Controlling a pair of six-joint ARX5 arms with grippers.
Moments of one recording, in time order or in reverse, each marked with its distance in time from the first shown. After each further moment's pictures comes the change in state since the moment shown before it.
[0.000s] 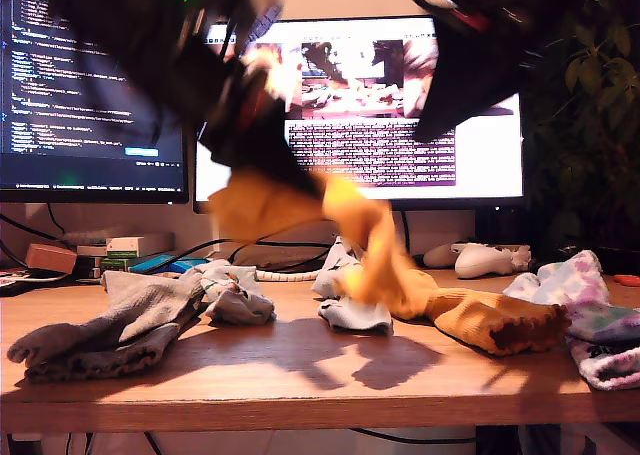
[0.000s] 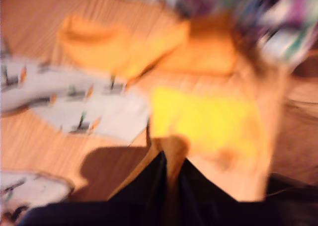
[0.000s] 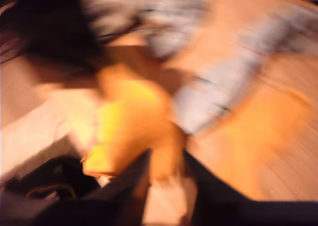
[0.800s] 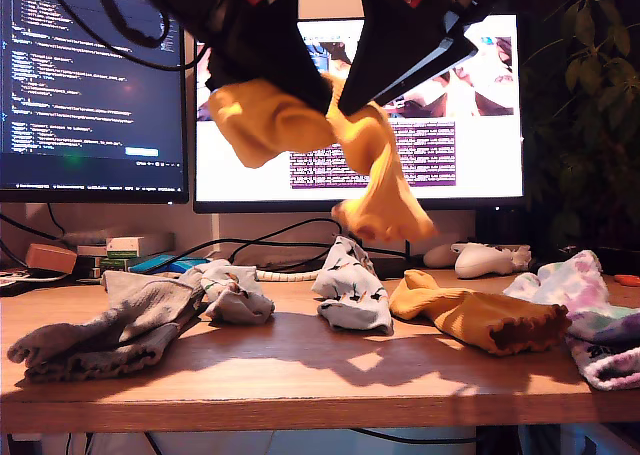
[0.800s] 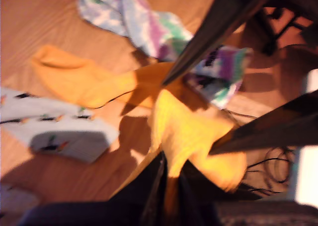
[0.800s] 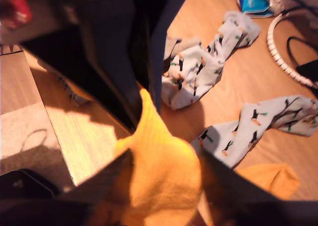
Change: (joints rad) left arm -0.019 0.000 0.205 -0.285 0.099 -0.037; right arm 0.090 0.015 0.000 0.158 0.077 -0.091
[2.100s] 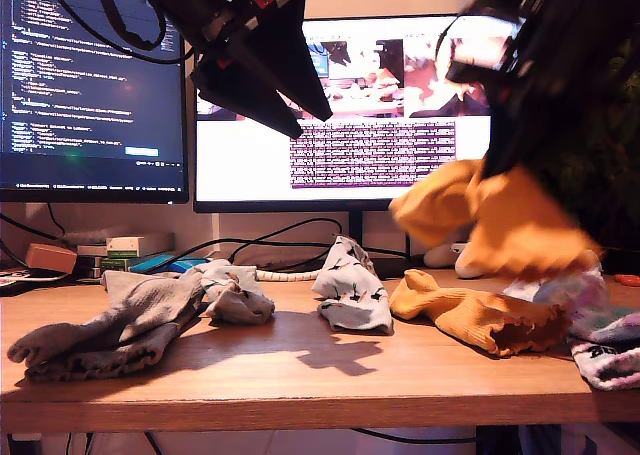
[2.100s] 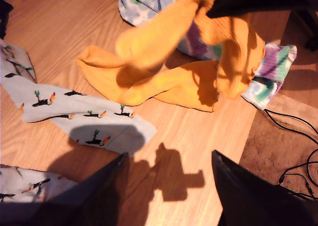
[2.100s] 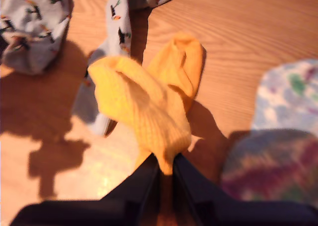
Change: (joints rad) left arm 0.010 0.000 0.006 0.013 -0.170 0.016; right arm -0.309 0.132 0.000 -0.059 0.079 0.460
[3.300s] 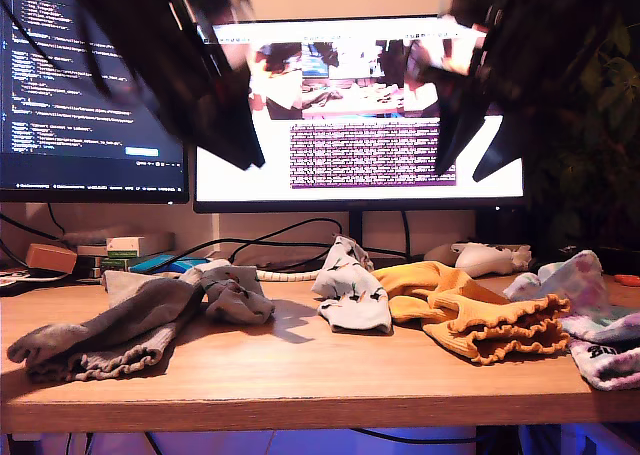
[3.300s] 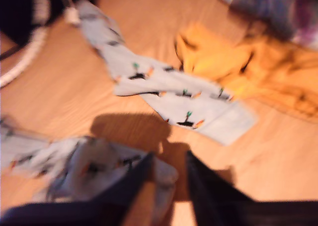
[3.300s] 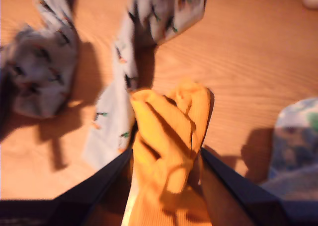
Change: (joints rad) left arm 0.153 0.191 0.019 0.137 -0.086 0.084; right arm -0.018 0.056 0.133 -0.059 -0.056 0.040
